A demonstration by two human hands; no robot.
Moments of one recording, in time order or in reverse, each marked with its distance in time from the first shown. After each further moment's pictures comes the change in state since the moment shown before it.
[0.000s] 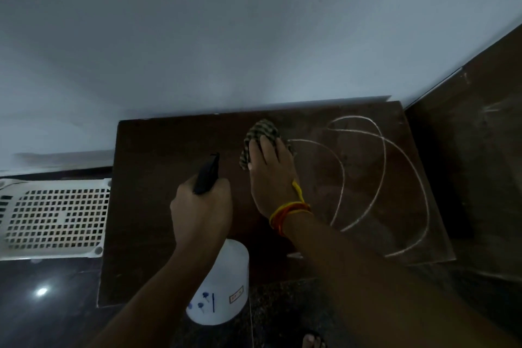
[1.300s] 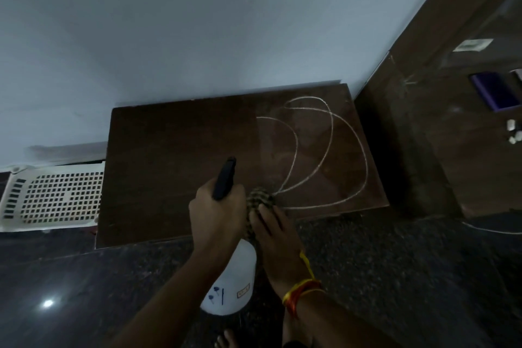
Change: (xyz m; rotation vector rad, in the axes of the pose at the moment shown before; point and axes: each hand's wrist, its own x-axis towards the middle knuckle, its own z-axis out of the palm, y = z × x) left_hand -0.118 -0.040 0.050 0.062 0.015 0.225; right_hand -0.217 0.037 -0.045 0.113 0.029 -0.129
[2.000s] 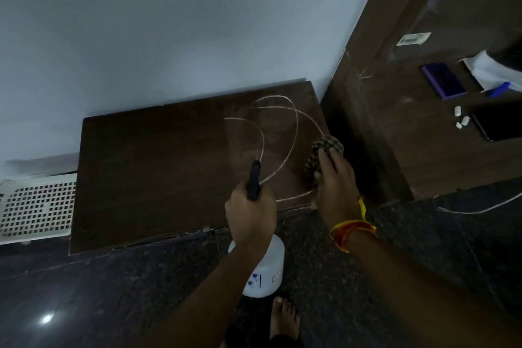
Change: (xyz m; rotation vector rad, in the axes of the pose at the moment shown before) left_hand -0.033 -0.002 0.105 0.020 0.004 0.019; right_hand 0.023 0.132 -0.111 -0.007 0.149 0.438
